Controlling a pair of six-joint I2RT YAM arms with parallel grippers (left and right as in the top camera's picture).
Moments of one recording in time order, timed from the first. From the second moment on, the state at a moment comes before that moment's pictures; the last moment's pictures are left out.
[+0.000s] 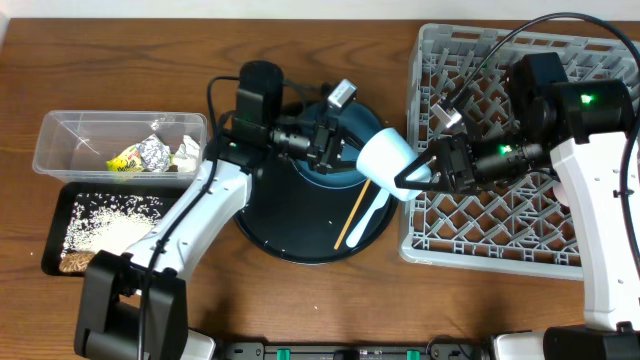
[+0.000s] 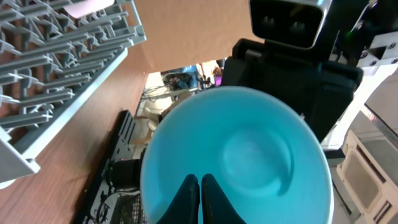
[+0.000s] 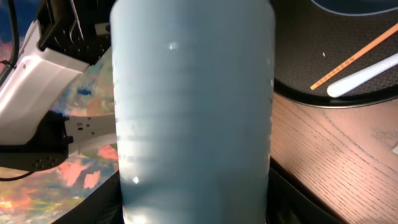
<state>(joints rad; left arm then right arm) -0.37 1.62 1.10 0.18 1.49 -1.02 0.12 1.57 1.69 -1.69 -0.98 -0.11</state>
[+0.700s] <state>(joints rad) -0.38 1.59 1.10 0.03 1.49 -1.03 0.12 1.57 1.69 -1.68 -0.98 -0.11</state>
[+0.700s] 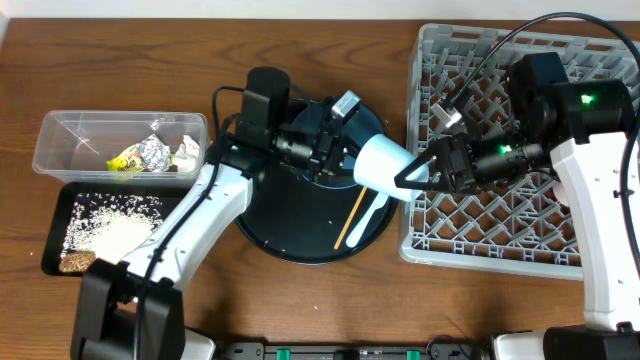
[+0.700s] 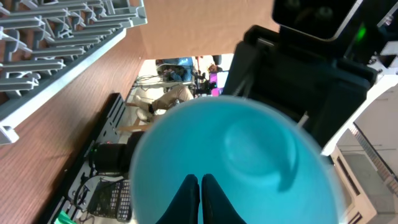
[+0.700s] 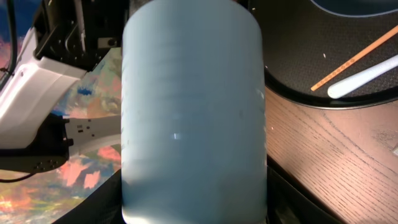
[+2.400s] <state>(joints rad) -0.08 1.53 0.98 0.02 1.49 -0.92 0.07 1.56 1.64 -1.70 -0.33 0.24</state>
